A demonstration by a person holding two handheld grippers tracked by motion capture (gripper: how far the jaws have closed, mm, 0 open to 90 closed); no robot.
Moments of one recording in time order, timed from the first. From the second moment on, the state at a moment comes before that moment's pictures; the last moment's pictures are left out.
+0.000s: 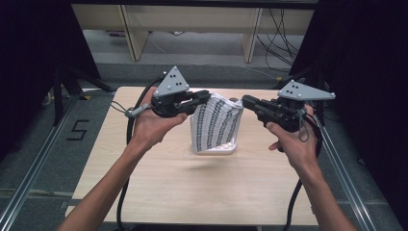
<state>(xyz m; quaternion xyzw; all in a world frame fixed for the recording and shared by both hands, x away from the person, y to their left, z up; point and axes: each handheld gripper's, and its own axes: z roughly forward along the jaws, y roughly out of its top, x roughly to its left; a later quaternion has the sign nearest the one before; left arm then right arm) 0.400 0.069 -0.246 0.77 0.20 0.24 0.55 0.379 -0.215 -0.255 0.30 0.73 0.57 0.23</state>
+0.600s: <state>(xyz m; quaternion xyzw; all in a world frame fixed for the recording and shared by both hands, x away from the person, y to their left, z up) 0.472 0.066 -0.254 0.73 0.29 0.24 0.57 0.446 -0.200 -0.255 0.35 0.71 0.56 0.23</state>
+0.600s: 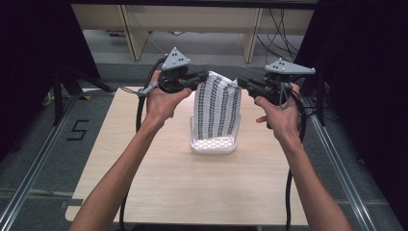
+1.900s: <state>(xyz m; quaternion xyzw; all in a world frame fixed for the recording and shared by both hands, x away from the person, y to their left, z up) 0.550 0.072 -0.336 0.71 0.40 0.14 0.56 0.535 -0.175 -0.319 0.46 0.72 0.47 0.22</state>
